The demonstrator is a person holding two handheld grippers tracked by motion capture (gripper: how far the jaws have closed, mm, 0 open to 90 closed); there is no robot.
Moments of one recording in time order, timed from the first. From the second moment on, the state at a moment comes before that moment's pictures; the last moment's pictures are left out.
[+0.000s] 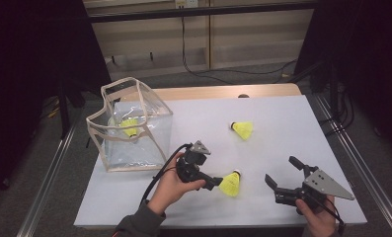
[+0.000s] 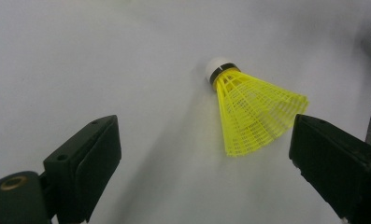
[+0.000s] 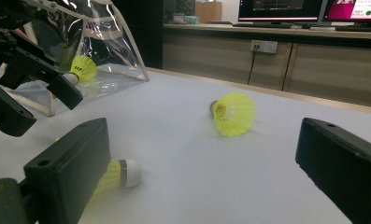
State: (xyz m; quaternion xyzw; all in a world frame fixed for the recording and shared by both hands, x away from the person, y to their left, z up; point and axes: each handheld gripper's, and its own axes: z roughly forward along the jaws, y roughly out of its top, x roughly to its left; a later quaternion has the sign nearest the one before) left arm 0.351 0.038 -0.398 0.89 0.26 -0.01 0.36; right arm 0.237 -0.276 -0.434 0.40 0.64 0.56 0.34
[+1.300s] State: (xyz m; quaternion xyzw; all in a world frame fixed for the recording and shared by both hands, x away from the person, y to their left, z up) left arm 0.342 0.024 -0.414 0.90 0.24 0.00 0.35; right arm 0.237 -0.275 -0.434 0.40 0.64 0.56 0.34
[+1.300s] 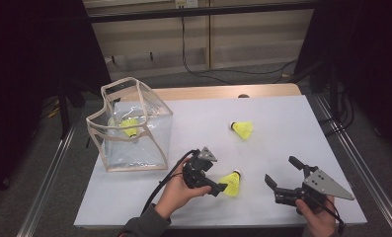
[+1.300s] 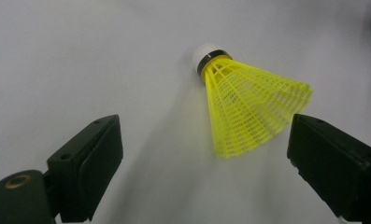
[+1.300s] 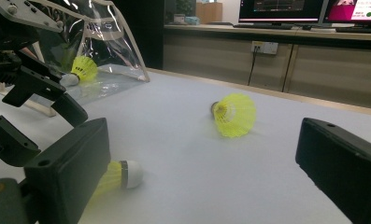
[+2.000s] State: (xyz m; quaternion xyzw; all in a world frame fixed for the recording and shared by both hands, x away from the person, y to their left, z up) left arm 0.340 0.016 -0.423 0.90 0.24 0.01 0.35; right arm 0.237 -0.275 -0.434 0.40 0.64 0.56 0.34
